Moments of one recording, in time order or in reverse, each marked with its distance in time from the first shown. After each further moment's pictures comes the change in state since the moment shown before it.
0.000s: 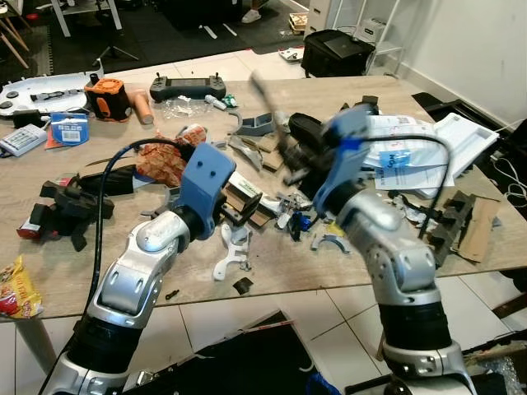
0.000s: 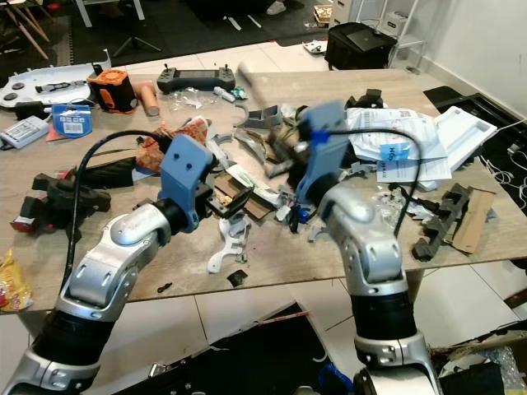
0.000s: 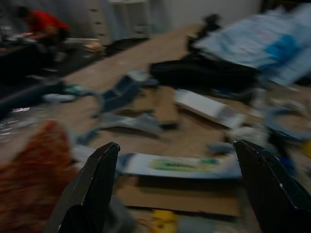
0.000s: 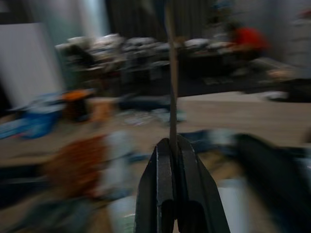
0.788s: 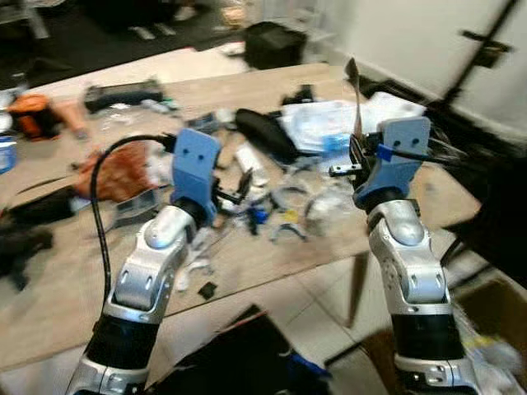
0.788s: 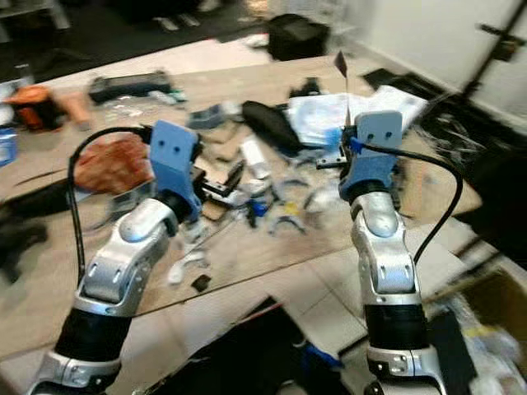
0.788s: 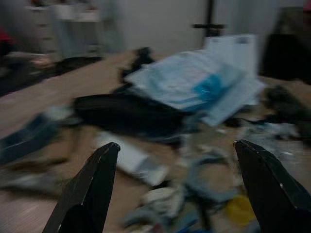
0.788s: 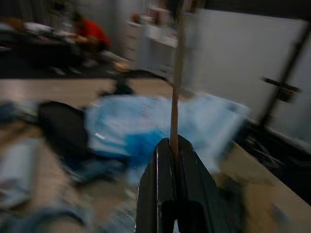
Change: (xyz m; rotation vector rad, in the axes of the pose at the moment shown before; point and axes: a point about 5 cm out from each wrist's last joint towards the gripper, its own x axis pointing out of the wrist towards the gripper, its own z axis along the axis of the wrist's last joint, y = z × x) left arm 0.008 -0.004 0.002 -0.102 -0.056 0.128; right arm -0.019 -0.031 -0.016 -0.246 -0.004 -0.246
